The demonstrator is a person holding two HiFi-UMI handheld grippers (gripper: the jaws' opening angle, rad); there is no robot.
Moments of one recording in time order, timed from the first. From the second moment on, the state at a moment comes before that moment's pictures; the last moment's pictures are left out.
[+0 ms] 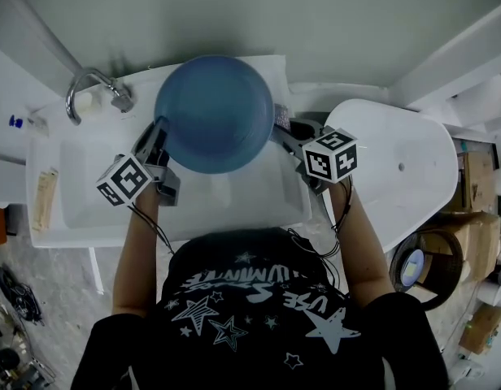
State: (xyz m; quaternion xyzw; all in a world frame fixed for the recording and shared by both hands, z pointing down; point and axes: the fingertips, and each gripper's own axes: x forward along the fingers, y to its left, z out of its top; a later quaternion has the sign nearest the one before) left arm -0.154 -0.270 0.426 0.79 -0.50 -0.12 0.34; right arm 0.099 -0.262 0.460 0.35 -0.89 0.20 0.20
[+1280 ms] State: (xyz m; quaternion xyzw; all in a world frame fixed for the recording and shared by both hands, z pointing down) left arm -0.104 -0.254 0.561 0.71 -0.51 0.01 0.49; right arm 0.110 -0.259 0.478 0.41 -0.87 0.18 0.23
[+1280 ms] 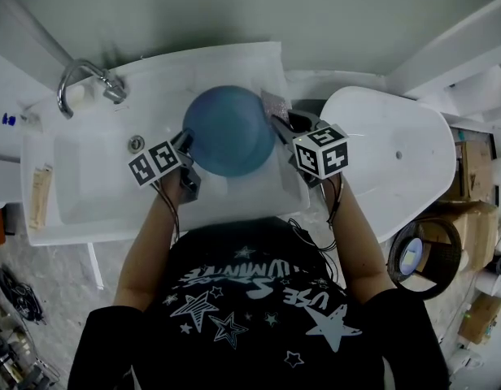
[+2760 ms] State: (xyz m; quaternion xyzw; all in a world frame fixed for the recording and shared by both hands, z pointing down) left arm -0.141 -0.259 0.531 0.78 -0.53 0.11 0.32; right arm 0.088 -0.228 0.462 0.47 -0.84 0.16 0.24
